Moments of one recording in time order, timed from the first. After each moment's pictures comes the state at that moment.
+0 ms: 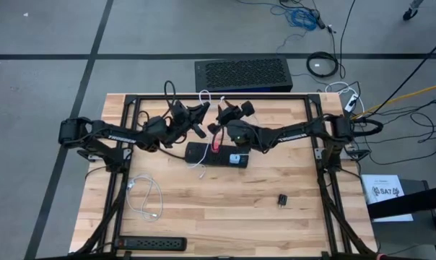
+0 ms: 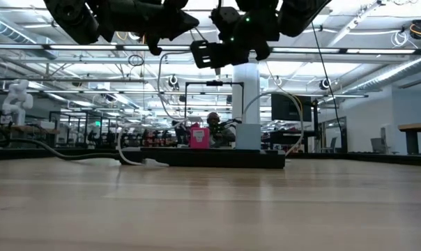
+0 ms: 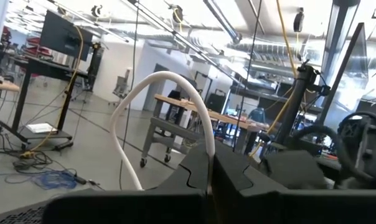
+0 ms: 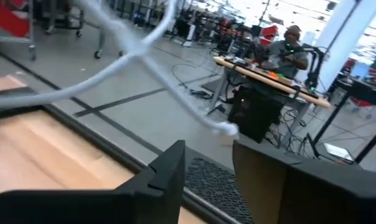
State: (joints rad) left arm 0.14 1.40 0.66 1.12 -0.44 -0.15; right arm -0.06 1.83 1.19 0.46 1.07 -0.11
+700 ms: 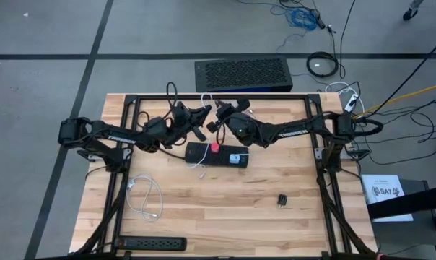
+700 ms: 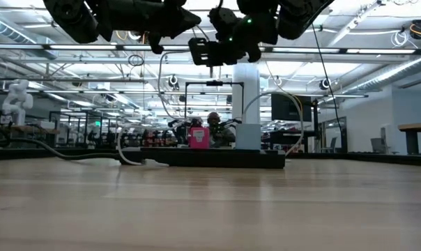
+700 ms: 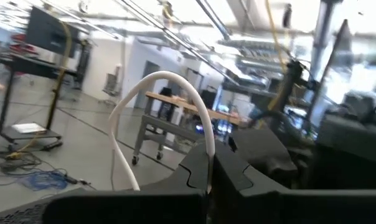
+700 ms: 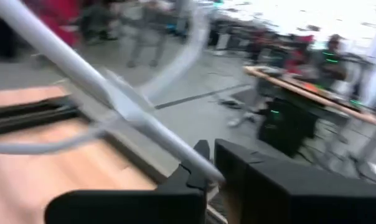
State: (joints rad) left arm 0.13 1.40 0.66 1.11 -0.41 -0.15; right arm -0.13 1.82 1.19 0.52 0.88 -0.15
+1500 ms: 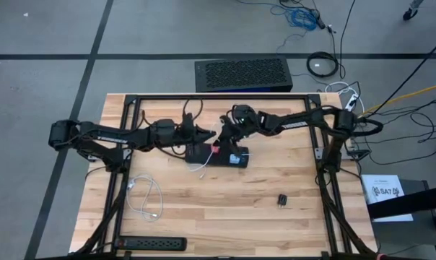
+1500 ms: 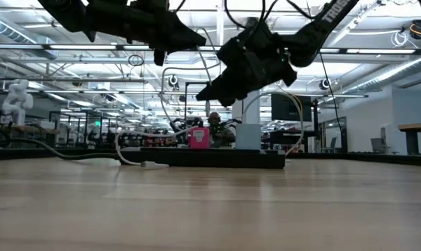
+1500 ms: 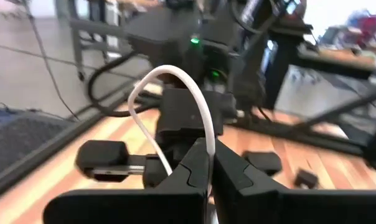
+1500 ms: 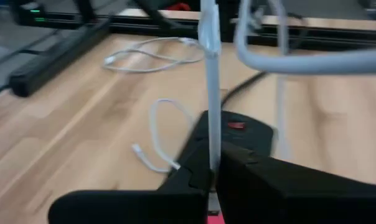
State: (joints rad) left arm 0.13 1.28 0.66 0.55 -0.06 -0.15; right arm -0.32 1.80 1.01 0.32 -0.57 -0.23
